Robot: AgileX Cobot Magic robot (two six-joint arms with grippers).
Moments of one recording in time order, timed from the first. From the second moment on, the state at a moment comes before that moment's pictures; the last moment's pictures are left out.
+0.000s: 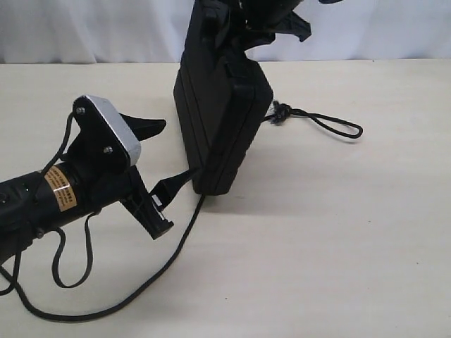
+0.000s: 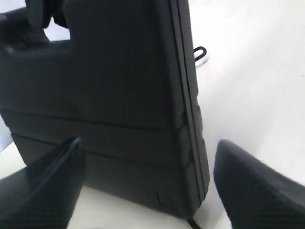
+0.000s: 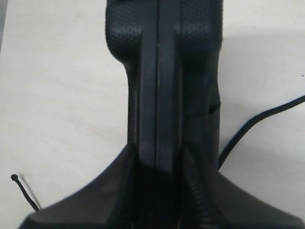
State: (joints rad) left arm -0.46 1.55 -0.40 0.22 -0.77 0.26; right arm 0.34 2.11 -2.08 0.41 1.12 0.19
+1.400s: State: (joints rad) left arm -0.54 1.64 -0.48 0.12 -0.73 0.16; right arm 0.36 2.01 -1.80 0.44 0.80 0.28
